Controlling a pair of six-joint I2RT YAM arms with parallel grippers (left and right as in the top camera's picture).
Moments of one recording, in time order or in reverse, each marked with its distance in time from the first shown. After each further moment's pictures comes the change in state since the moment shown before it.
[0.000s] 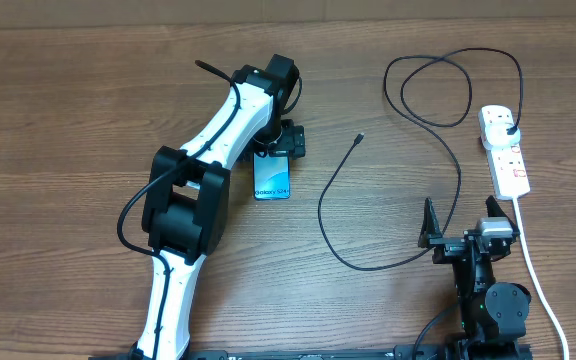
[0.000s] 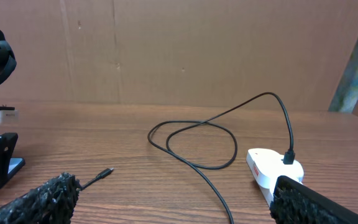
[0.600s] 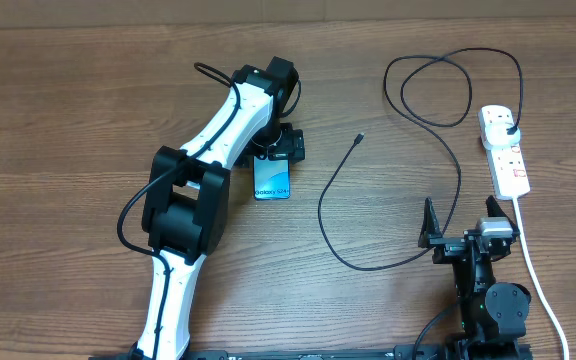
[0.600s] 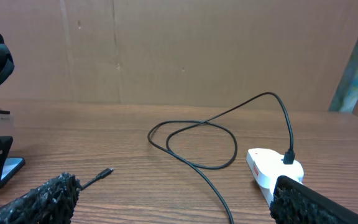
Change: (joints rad) left arm 0.000 0.000 0.000 -0.047 0.019 -0.023; right arm 0.000 0.000 0.000 0.000 0.000 0.000
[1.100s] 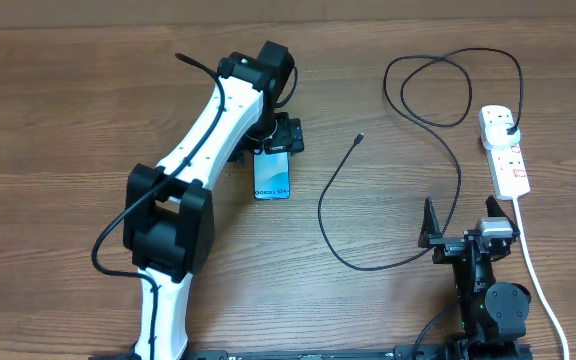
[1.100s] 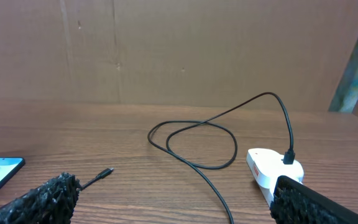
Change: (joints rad) left arm 0.000 -0.147 0.000 -0.090 0.014 -0.060; right arm 0.000 0.000 0.000 0.000 0.000 0.000
